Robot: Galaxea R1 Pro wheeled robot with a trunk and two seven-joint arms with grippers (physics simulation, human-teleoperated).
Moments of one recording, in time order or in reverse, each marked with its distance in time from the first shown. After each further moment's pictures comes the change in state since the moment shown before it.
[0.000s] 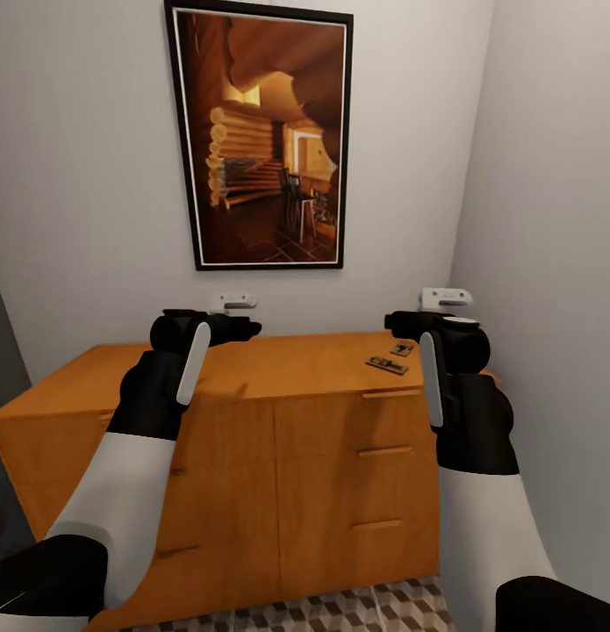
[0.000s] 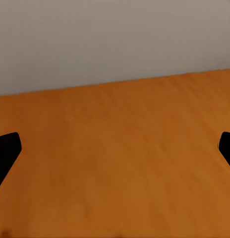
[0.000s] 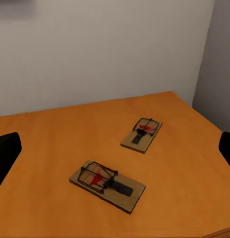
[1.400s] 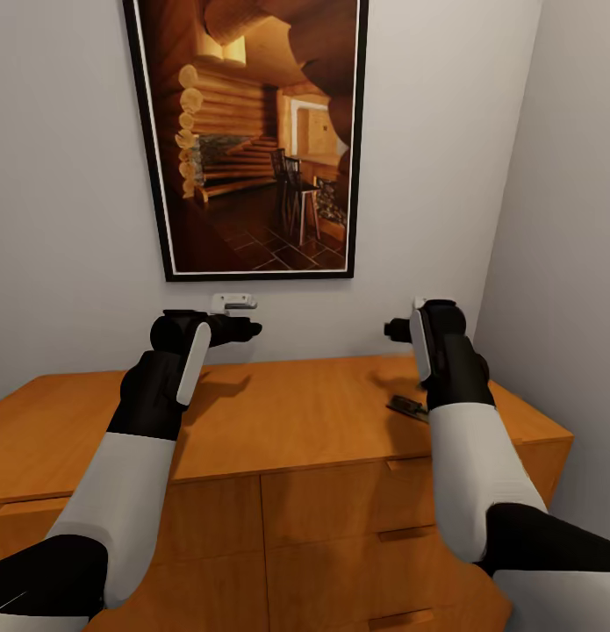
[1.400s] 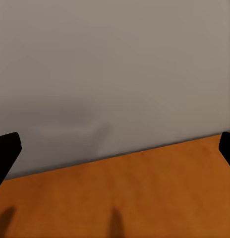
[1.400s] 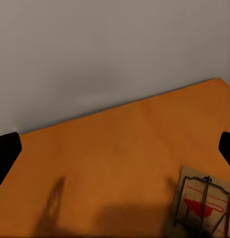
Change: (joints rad) left arm 0.000 0.000 0.000 0.002 0.003 0.003 0.000; right arm -0.217 -0.006 -0.163 0.482 -0.002 0.000 -0.066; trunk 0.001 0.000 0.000
